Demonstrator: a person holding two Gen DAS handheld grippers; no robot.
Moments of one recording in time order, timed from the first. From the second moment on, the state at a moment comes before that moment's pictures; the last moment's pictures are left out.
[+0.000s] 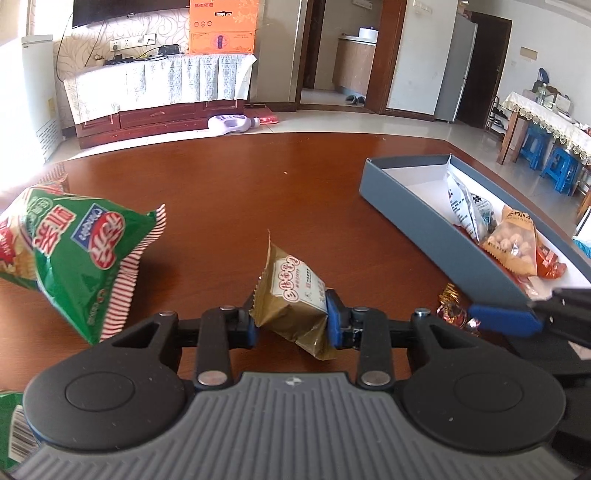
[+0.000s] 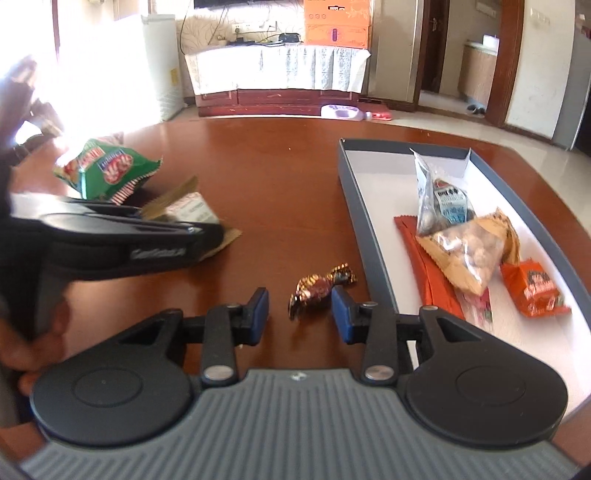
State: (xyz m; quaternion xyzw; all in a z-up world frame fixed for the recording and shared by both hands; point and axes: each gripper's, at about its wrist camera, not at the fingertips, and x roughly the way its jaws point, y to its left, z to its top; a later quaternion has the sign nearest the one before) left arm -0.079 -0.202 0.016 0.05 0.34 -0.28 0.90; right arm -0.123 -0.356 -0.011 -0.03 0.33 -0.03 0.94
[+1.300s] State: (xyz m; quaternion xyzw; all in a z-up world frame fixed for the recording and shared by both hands) left arm -0.096 -0.217 0.014 0.09 0.28 -0.25 0.92; right arm -0.177 -0.364 0.043 -0.01 0.25 0.10 0.96
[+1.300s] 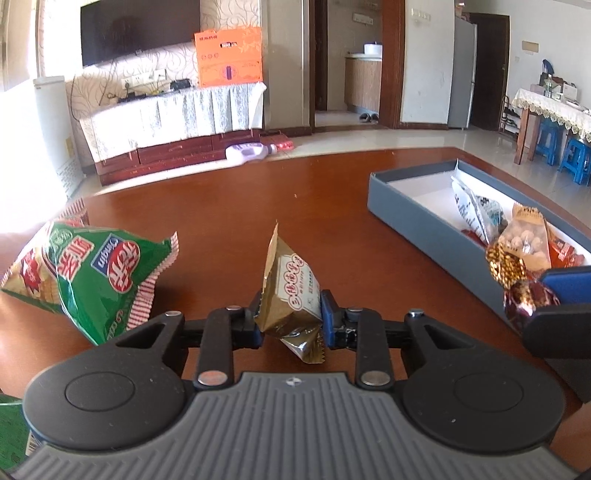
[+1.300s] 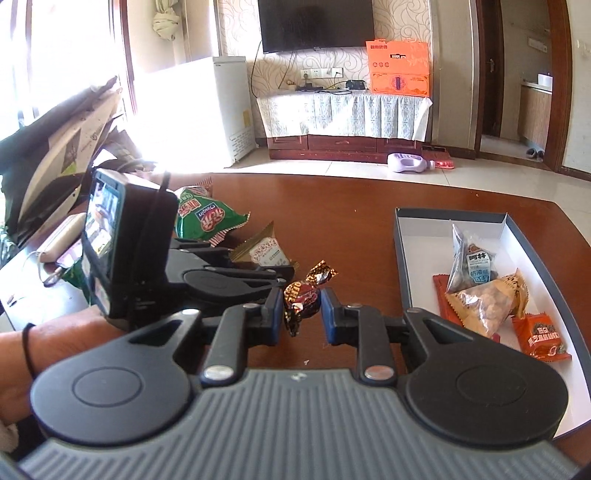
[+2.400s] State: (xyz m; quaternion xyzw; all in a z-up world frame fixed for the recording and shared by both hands) left arm -0.104 -0.235 0.031 0.08 0.26 -0.24 0.93; right arm -0.192 -0.366 0.054 -0.02 0.23 0.11 0.97
